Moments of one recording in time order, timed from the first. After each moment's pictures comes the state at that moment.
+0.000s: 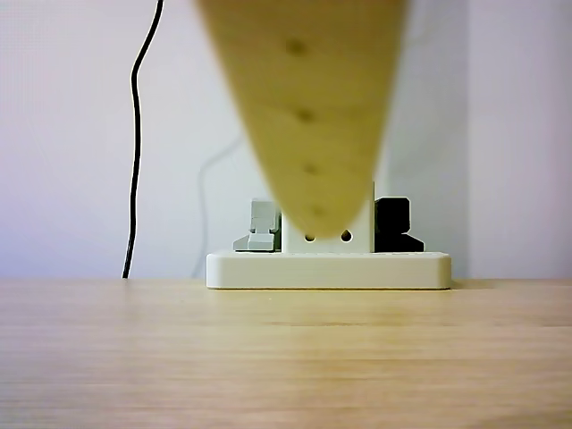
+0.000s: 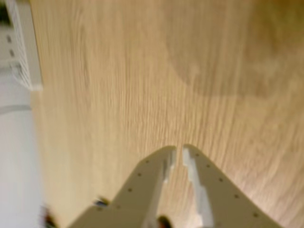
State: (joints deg) arm -1.7 160.6 166.7 44.8 -13.9
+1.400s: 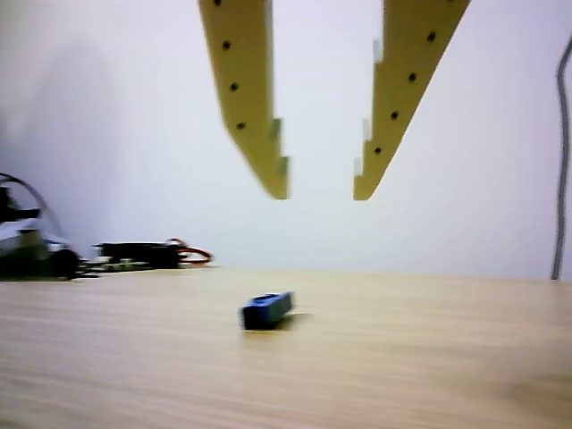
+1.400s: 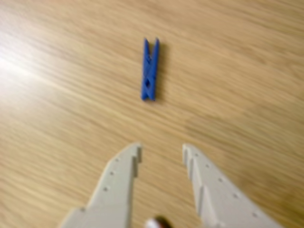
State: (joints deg) arm -30.9 85.4 103.1 42.7 -87.4
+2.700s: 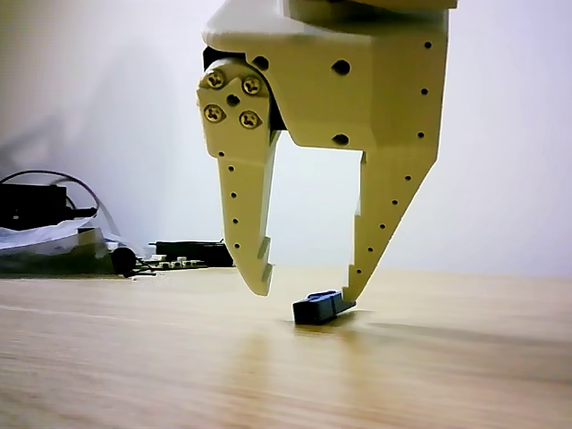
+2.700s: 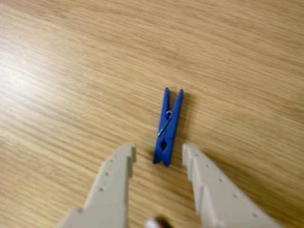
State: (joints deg) arm -32.2 57.8 75.0 42.6 -85.2
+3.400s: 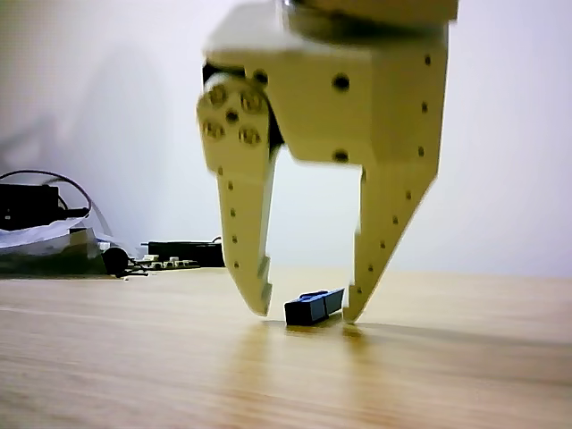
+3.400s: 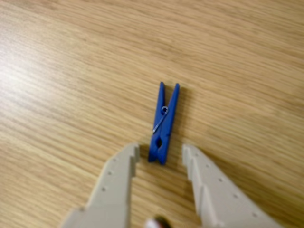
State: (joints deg) arm -31.9 56.2 74.9 42.4 -85.2
